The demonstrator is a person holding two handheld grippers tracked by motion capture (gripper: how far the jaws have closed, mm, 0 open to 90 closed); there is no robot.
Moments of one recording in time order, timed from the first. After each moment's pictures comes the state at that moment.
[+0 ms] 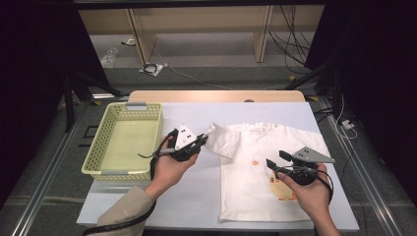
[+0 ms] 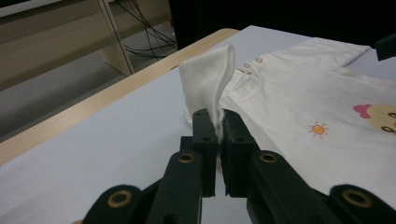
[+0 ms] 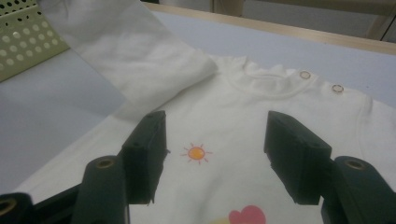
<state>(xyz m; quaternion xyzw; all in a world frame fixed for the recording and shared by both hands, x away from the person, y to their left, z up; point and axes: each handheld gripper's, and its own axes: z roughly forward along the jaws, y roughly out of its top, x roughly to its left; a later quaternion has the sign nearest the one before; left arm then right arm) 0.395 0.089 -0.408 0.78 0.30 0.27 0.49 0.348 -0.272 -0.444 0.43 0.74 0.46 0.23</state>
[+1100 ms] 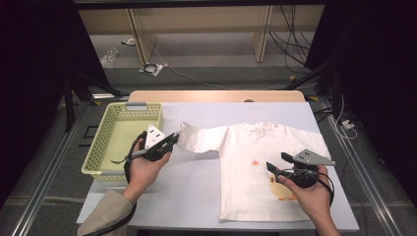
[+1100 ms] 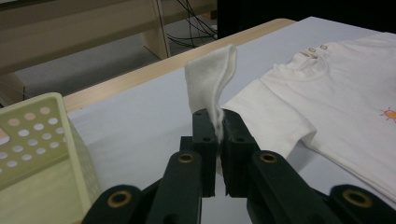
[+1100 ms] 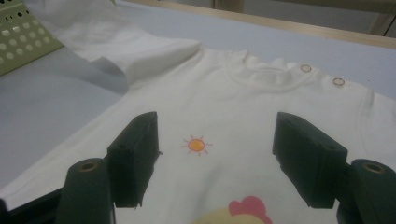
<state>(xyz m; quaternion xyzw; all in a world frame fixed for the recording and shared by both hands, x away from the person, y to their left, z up) 0.398 0.160 -0.423 0.74 0.38 0.29 0.47 0.345 -0.275 -0.450 0.42 0.75 0.46 0.23</state>
